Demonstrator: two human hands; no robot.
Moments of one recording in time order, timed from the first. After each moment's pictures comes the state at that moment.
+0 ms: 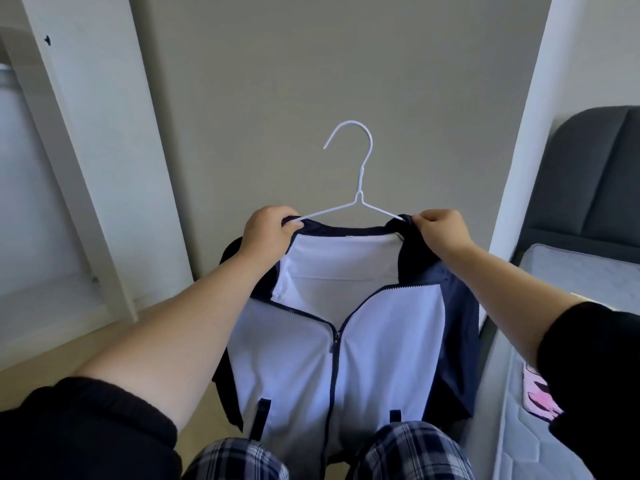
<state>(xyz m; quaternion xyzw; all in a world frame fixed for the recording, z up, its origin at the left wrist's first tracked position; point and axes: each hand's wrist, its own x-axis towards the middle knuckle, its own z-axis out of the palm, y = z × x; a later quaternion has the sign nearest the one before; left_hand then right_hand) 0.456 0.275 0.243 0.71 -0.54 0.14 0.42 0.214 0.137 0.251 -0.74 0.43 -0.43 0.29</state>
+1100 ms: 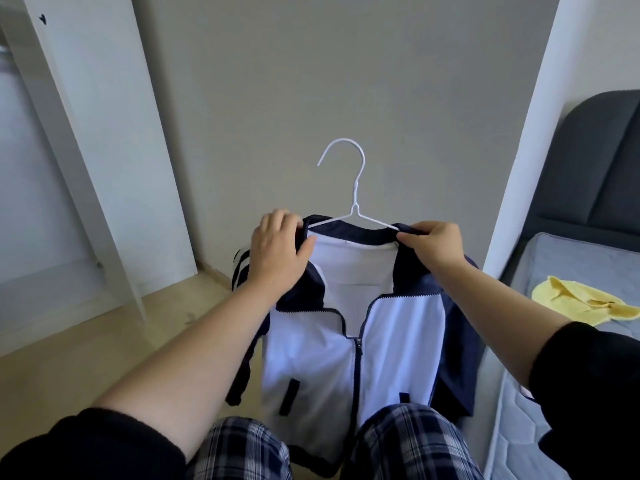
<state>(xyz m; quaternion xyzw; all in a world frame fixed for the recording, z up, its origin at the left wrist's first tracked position) 0.432 0.287 0.186 0.71 -0.55 0.26 0.35 0.216 0.155 0.209 -0.70 0.42 -0.46 0.35</state>
